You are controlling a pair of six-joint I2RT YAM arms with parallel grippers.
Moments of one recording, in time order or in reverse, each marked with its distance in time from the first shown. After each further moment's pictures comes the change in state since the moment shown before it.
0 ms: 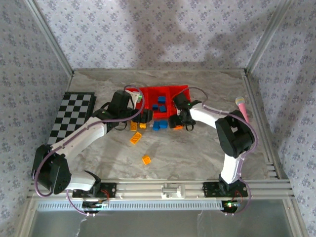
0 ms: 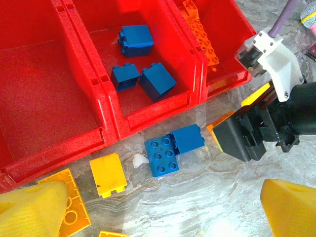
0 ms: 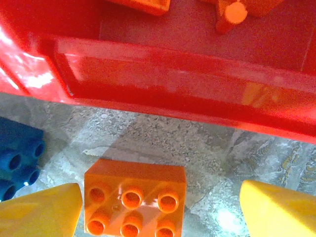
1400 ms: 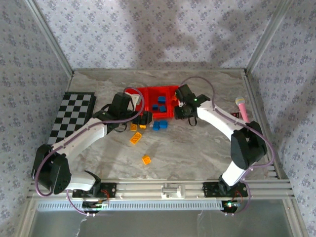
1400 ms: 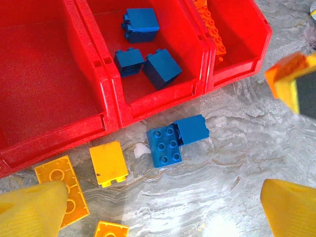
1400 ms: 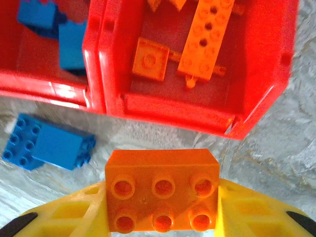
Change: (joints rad) left arm -0.002 0.000 -0.031 0.001 0.000 -0.026; right arm 0.001 -0.198 0.095 -0.119 0.072 -0.035
